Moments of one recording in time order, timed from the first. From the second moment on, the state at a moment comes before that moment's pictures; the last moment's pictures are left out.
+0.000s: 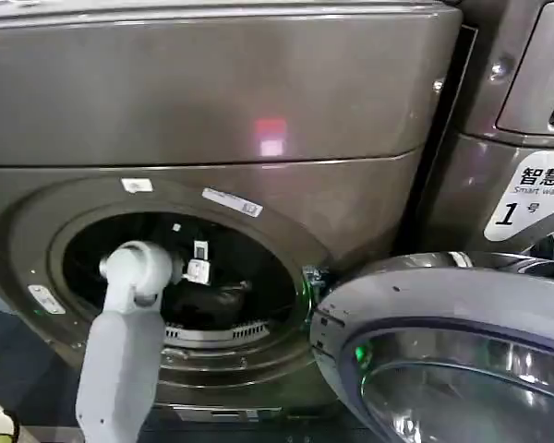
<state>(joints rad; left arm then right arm) 0.67 -1.35 -0.50 -1.68 1.17 -0.28 1.34 -1.62 1.32 2.15 1.73 0.65 -0.12 0.08</state>
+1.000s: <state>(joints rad) 0.65 -1.37 -0.52 -1.44 1.21 -0.26 1.35 -1.61 1.33 2.12 1.73 0.64 -0.12 0.08</state>
